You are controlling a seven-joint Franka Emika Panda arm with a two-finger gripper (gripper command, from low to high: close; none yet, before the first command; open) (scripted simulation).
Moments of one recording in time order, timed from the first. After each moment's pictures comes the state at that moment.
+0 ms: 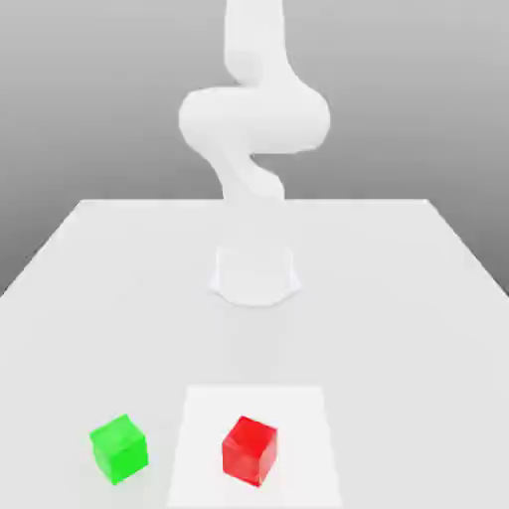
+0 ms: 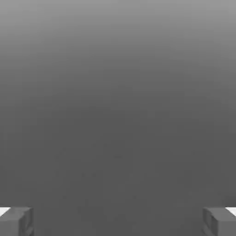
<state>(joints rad) 0.05 -0.72 -0.04 -2.33 0.01 2.34 0.69</state>
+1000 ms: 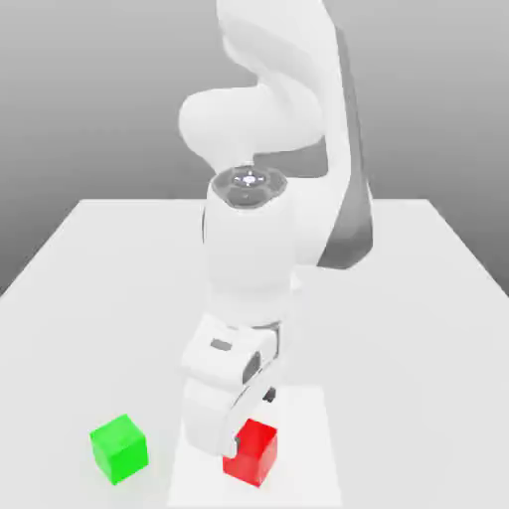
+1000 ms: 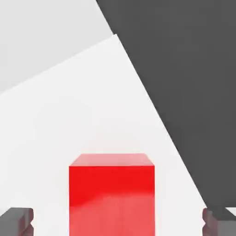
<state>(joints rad) 0.22 0.30 -0.19 -2.56 0.19 2.85 -0.46</state>
